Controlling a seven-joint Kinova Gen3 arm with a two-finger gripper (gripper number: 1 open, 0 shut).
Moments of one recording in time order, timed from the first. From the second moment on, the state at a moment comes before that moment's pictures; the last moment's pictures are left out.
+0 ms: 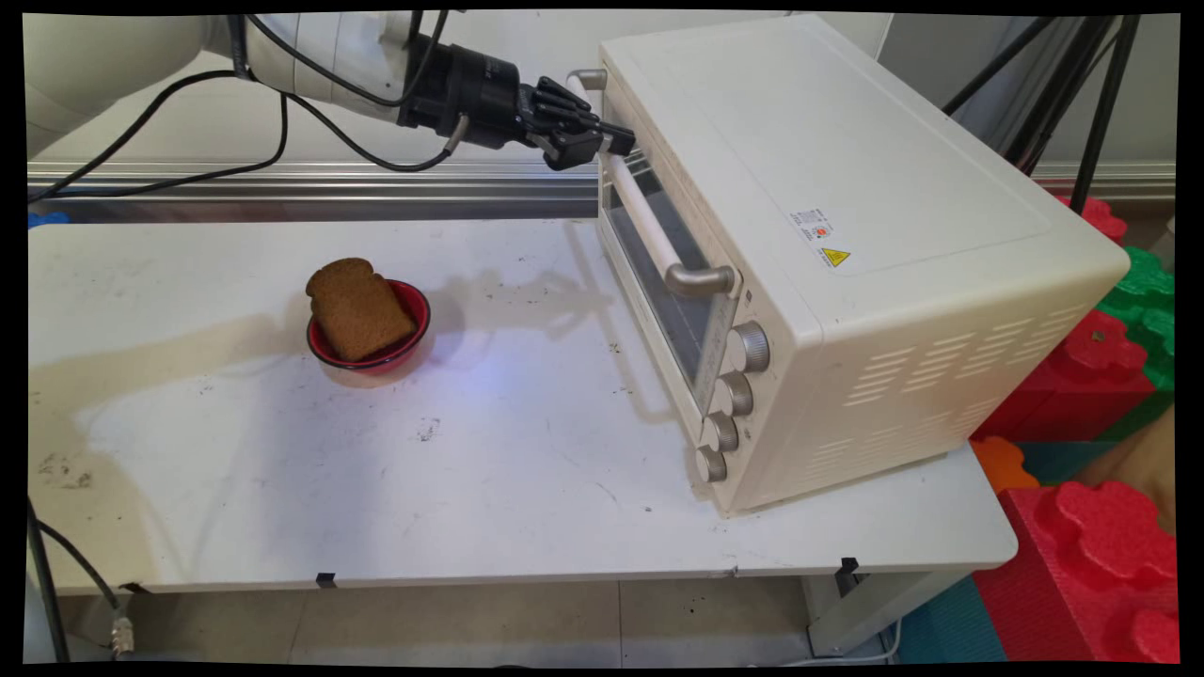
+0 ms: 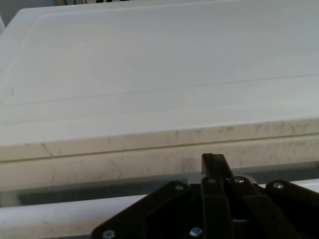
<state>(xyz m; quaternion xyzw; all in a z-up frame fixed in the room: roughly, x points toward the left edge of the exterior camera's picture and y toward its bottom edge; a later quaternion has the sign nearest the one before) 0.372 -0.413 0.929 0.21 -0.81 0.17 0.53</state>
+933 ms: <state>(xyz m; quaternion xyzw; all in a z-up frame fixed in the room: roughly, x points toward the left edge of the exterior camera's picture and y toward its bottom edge) 0.384 -0.414 0.918 0.20 -0.82 0.17 0.51</state>
